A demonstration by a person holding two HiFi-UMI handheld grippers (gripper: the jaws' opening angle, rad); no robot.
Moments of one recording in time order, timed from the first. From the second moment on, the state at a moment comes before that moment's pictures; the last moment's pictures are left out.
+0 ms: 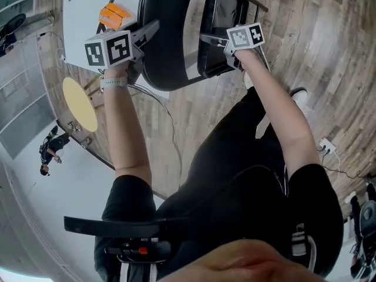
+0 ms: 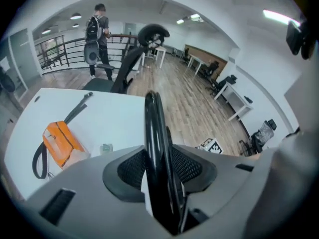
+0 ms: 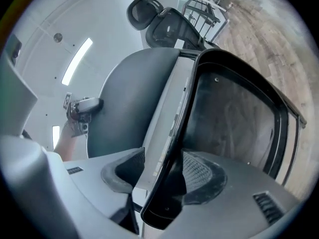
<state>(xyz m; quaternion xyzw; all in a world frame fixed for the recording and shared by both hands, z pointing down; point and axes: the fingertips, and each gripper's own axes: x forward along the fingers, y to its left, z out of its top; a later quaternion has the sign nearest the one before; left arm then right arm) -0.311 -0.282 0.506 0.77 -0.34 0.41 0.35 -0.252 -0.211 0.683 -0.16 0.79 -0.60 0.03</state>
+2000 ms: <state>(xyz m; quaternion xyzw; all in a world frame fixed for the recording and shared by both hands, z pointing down) -0.136 0.049 0.270 0.90 -0.42 0.03 0.13 -0.098 0.060 0.241 -0.14 0.99 -0.06 -0.02</state>
